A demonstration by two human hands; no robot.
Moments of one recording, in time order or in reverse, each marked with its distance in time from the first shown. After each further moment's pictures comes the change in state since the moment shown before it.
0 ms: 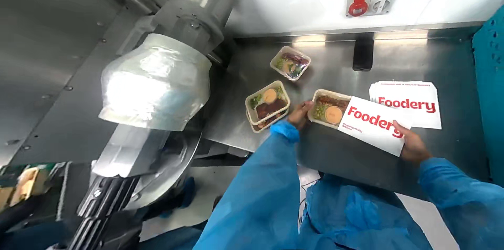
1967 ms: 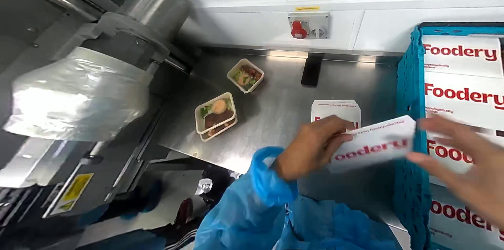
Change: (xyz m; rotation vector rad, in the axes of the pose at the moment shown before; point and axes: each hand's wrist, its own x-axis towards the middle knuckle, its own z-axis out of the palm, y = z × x) left_hand -0.105 0.159 0.282 0.742 -0.137 0.957; right_hand -0.132 -0.246 -0.133 -1.224 0.017 -0.831
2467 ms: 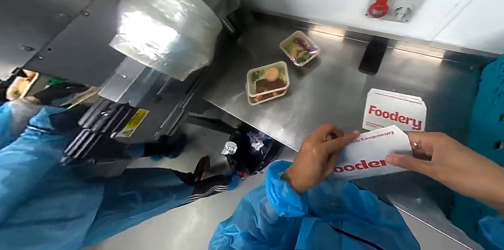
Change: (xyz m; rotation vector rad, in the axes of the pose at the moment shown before) left_hand -0.187 -0.022 -0.062 0.125 0.336 -0.164; right_hand 0.021 -0.135 0.137 0.209 -0.677 0.153
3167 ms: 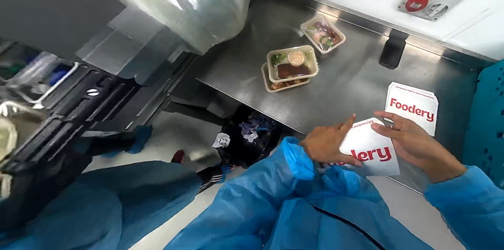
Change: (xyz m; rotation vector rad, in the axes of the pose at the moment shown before) left_hand -0.047 -0.104 -0.064 -0.034 -0.714 -0.234; right_hand 0.065 -0.061 0.147 0.498 0.213 0.274
